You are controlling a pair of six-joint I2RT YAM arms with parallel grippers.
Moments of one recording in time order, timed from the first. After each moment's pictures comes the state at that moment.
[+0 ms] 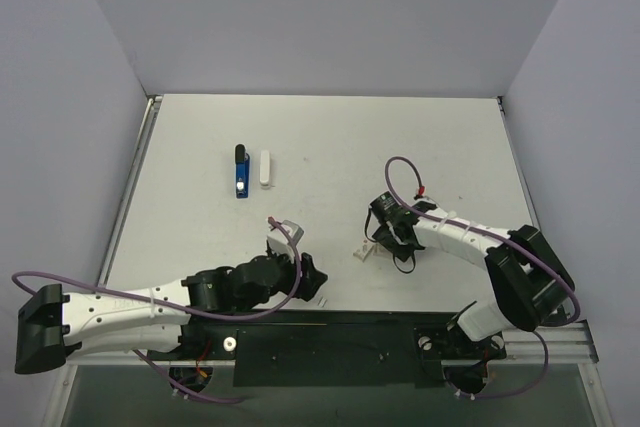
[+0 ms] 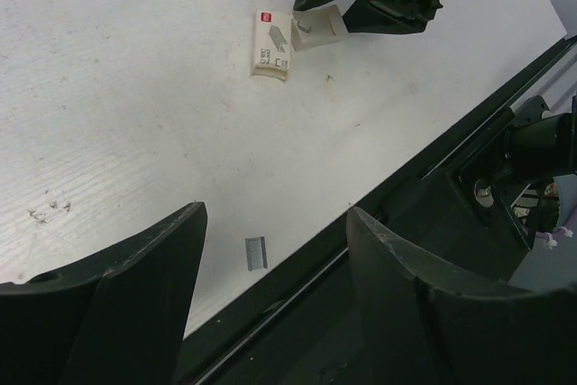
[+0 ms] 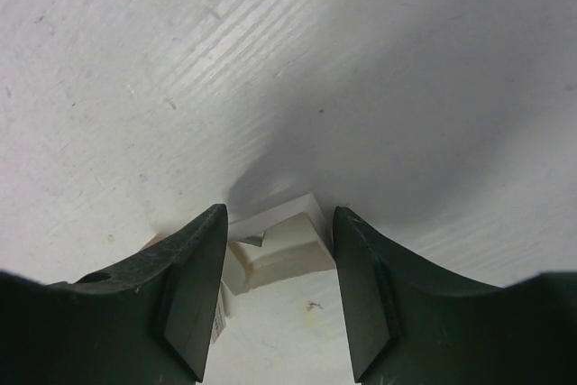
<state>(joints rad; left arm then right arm) -1.28 0.88 0.46 -0.03 -0.39 -0.68 0.62 1.47 0.72 -0.58 0.37 1.29</state>
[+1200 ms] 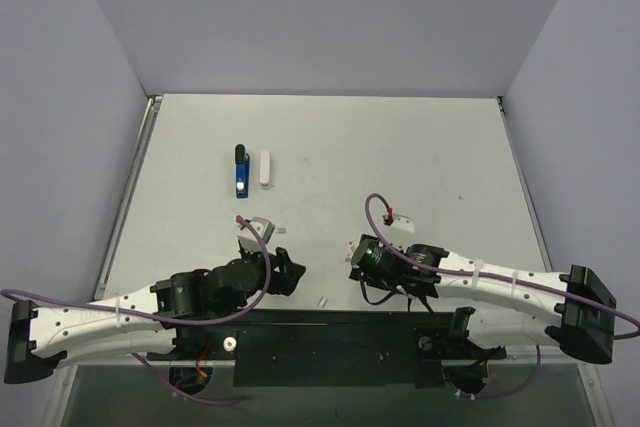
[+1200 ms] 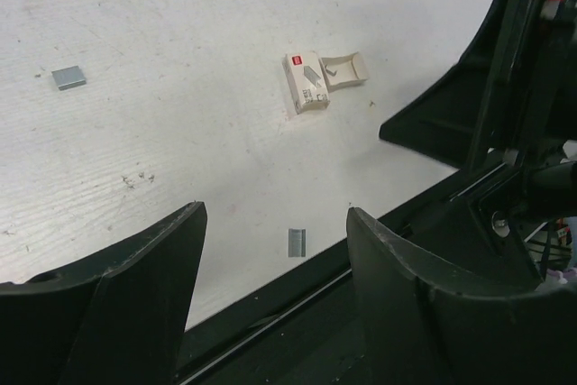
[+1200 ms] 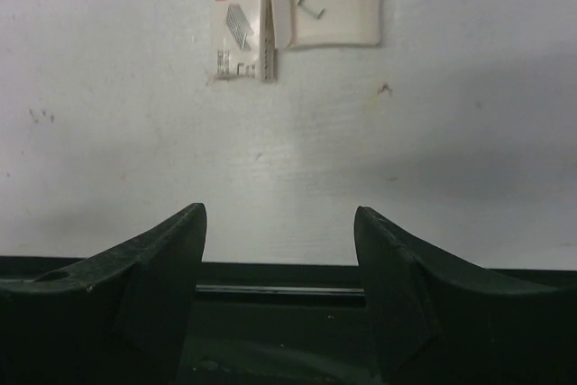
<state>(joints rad) -1.30 0.67 0.49 -0.30 -0.55 -0.73 1.10 1.12 0.68 -0.70 0.47 1.26</state>
